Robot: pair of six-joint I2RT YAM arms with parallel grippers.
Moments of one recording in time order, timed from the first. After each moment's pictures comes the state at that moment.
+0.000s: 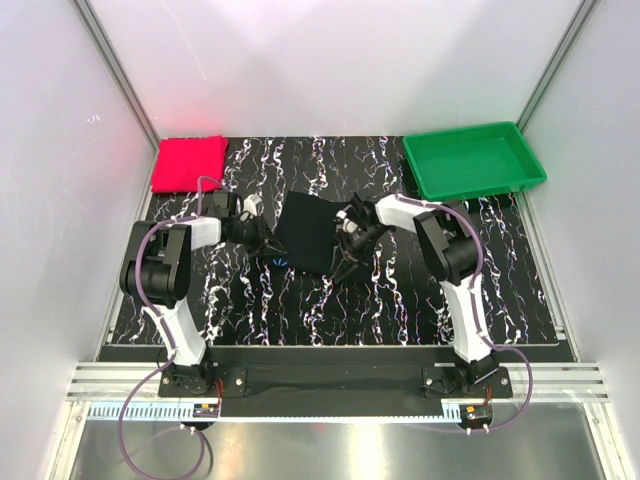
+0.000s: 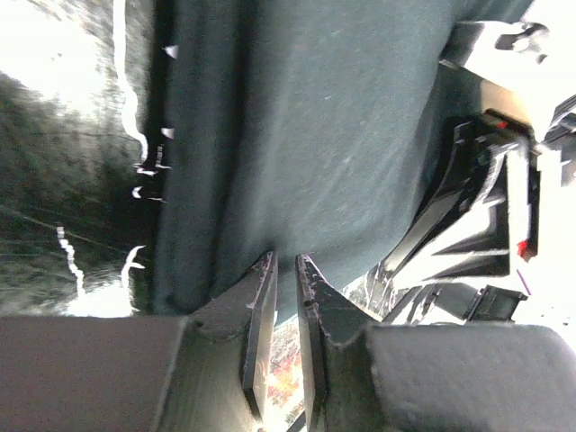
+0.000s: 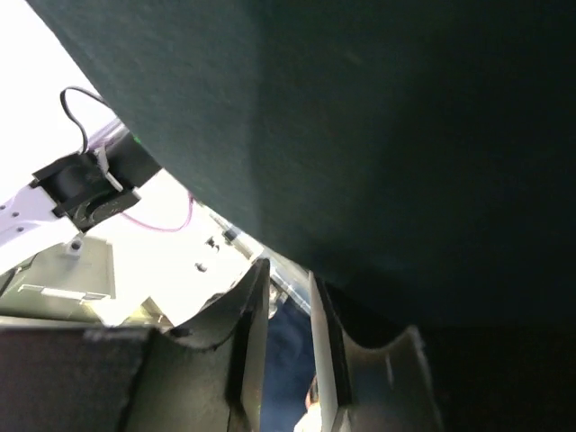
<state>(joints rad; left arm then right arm) -0.12 1.85 0.97 -0.18 0.75 -0.50 0.51 2.25 1.55 -0.85 -0.86 0.42</state>
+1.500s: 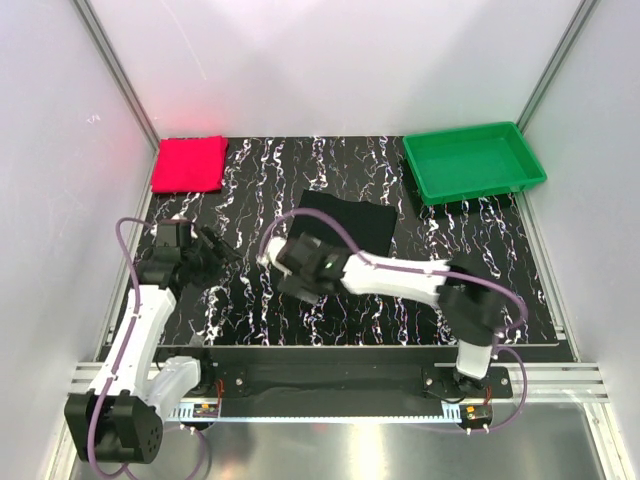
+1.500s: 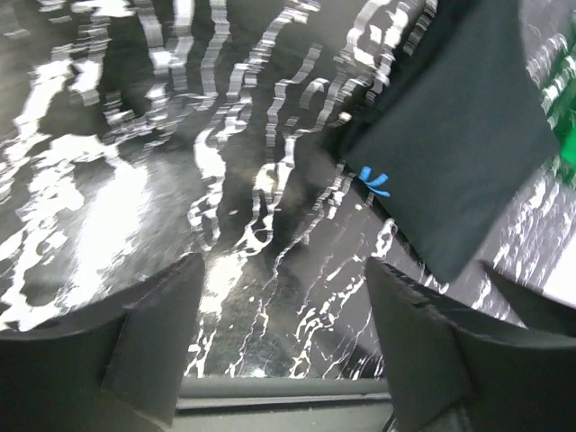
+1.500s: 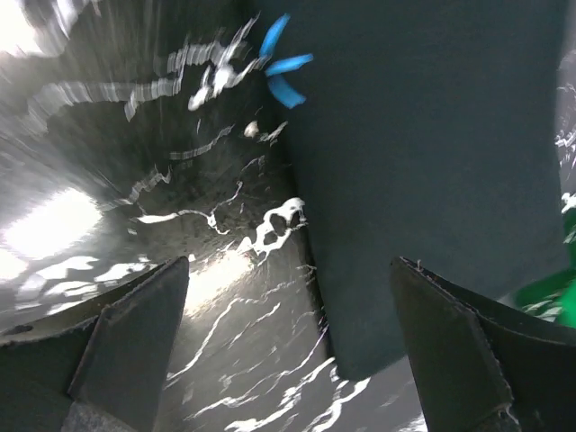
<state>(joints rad) -0.03 0.92 0.74 -0.69 0.18 -0.78 1.09 1.79 1.34 -0.50 0.36 -0.16</state>
